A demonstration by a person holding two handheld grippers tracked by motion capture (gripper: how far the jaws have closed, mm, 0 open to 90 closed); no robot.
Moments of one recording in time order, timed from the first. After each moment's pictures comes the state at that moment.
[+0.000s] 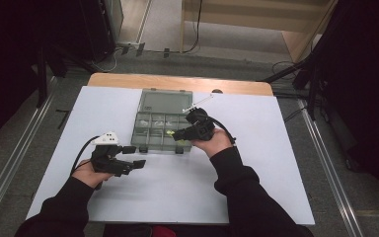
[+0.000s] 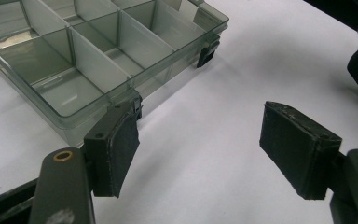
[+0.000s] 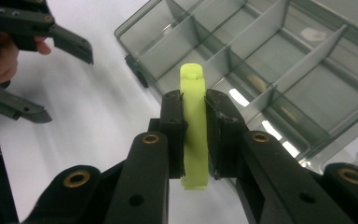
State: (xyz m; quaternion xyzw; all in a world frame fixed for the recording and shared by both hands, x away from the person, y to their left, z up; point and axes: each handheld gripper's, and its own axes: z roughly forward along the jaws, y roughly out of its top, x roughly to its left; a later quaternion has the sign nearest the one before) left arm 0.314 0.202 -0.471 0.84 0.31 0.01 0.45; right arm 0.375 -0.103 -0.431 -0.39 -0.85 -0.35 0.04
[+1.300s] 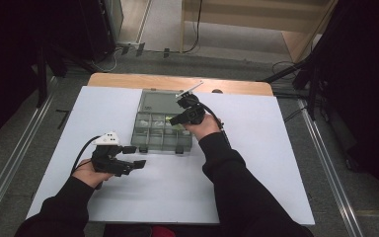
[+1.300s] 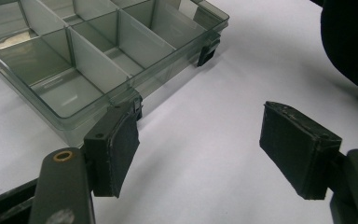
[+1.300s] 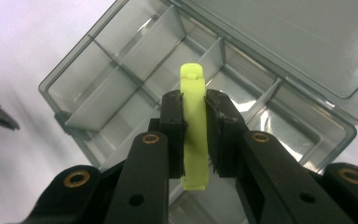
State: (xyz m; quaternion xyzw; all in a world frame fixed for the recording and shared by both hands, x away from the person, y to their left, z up) left arm 0.314 0.201 -0.472 0.84 0.30 0.01 0.45; right arm 0.433 -0.081 -0.438 -0.45 -0.84 -0.31 0.01
